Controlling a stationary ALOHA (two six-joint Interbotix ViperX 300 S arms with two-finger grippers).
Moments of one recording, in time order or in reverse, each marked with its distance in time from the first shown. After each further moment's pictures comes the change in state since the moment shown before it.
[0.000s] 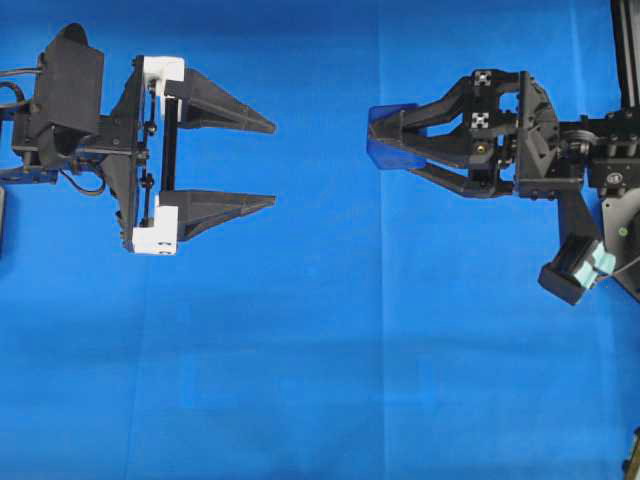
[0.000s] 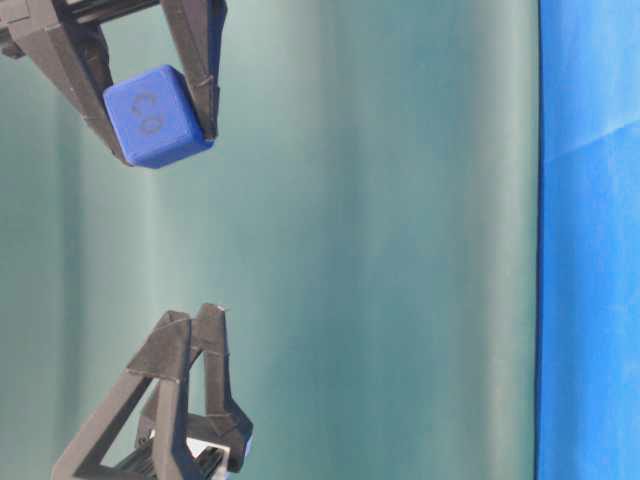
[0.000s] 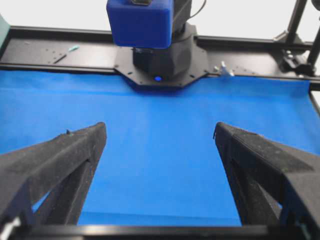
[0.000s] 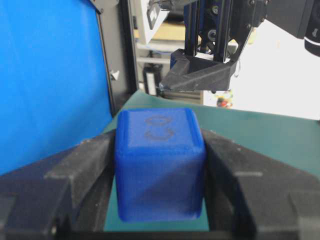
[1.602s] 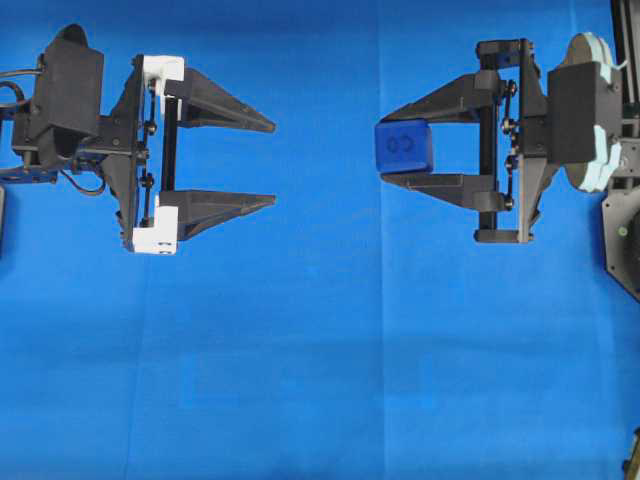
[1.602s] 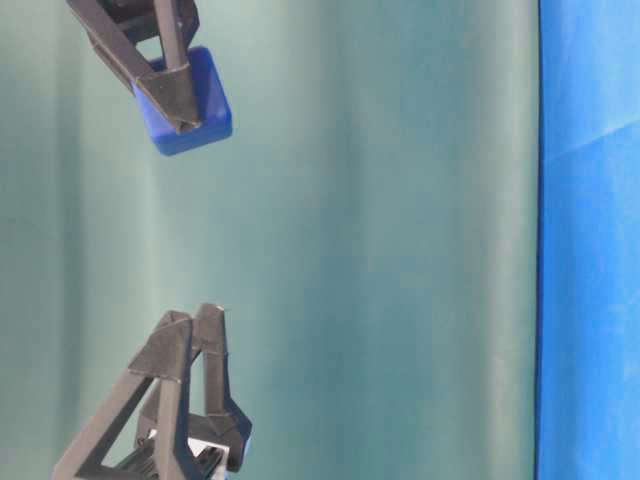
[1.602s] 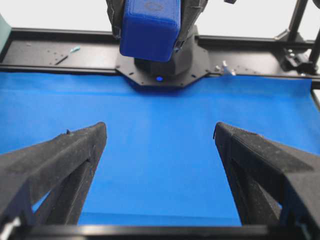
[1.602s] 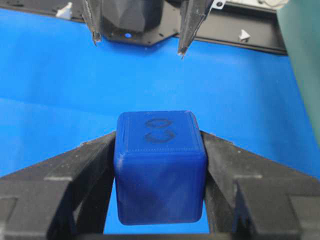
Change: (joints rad) left arm 0.002 -0.002 0.000 0.000 0.000 0.012; right arm 0.003 -0.012 -0.002 0.354 0.043 0.974
